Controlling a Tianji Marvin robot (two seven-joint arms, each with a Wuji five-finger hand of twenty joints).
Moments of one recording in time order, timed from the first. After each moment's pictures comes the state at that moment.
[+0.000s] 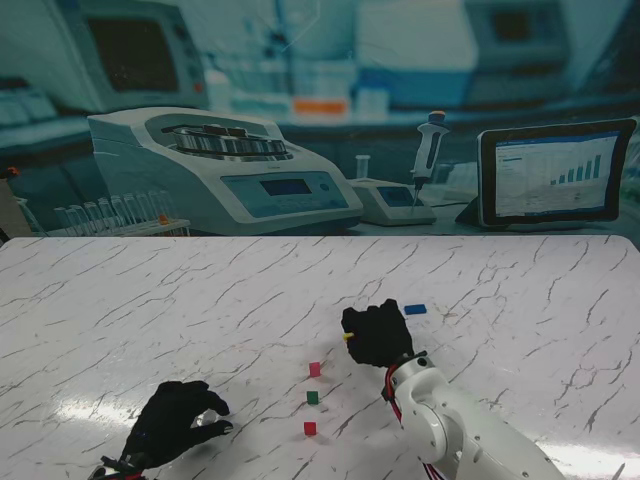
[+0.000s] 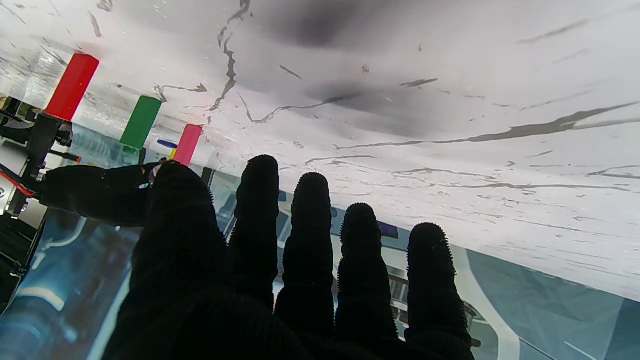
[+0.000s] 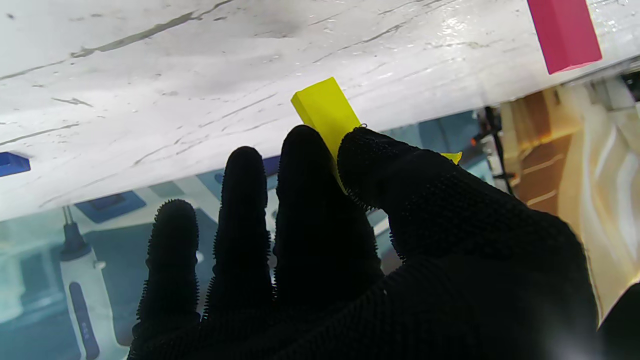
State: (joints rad) left arm 2.17 -1.09 -1.47 -1.76 0.98 -0.26 0.33; right arm -1.43 -1.15 0.84 -1.35 -0.81 0.05 -0.40; left_hand 0.96 -0.11 -0.09 -0.14 0.72 0.03 0.64 0.40 0.82 0.09 0.36 0.31 0.49 0.10 0.39 0.31 0.13 0.21 0.78 0.40; right_hand 0.65 -0.58 1.00 0.08 0.58 0.00 1.11 0.74 0.96 -0.05 0.96 0.53 0.64 0.01 0.91 0.61 0.09 0.16 1.19 0.46
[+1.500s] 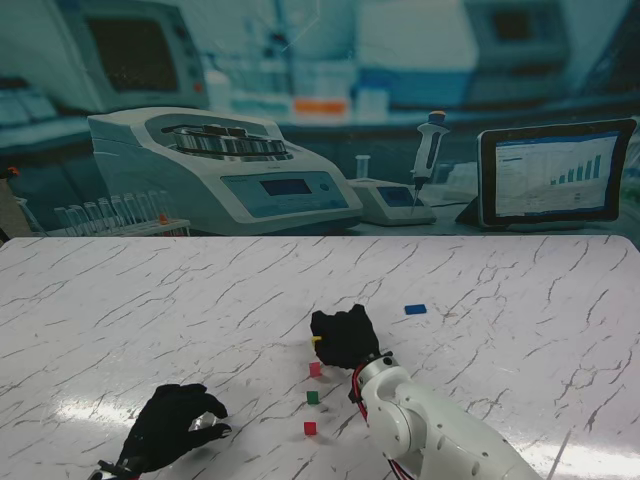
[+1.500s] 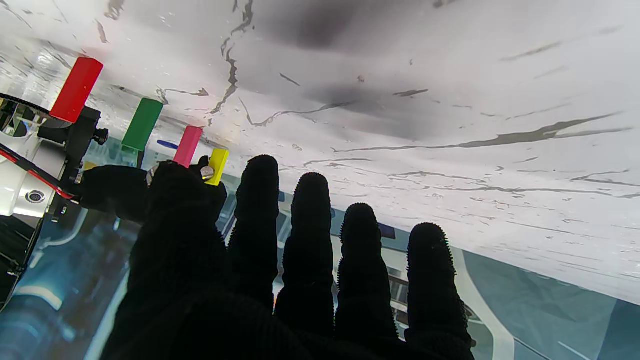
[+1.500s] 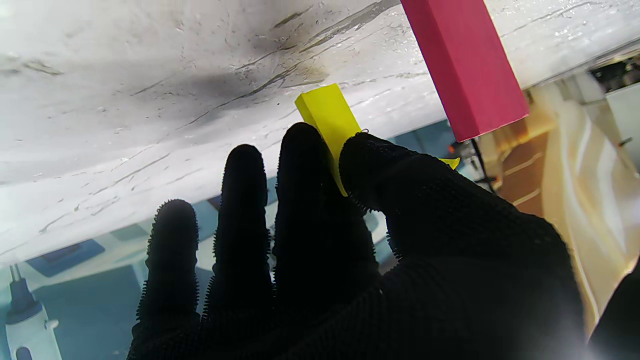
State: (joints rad) left arm 2.18 -1.09 -1.48 -1.76 0.98 -0.27 0.34; right arm -1.30 -1.23 0.66 -1.23 -0.67 0.08 -0.44; left_hand 0.96 -0.11 -0.09 -0.14 0.72 0.03 0.64 0.40 0.82 0.09 0.36 0.31 0.49 0.10 0.39 0.31 0.13 0.21 0.78 0.40; right_hand 0.66 -0.52 0.92 0.10 0.53 0.03 1.15 0.68 0.96 -0.04 0.94 0.45 0.66 0.01 0.88 0.60 0.09 0.16 1.20 0.46
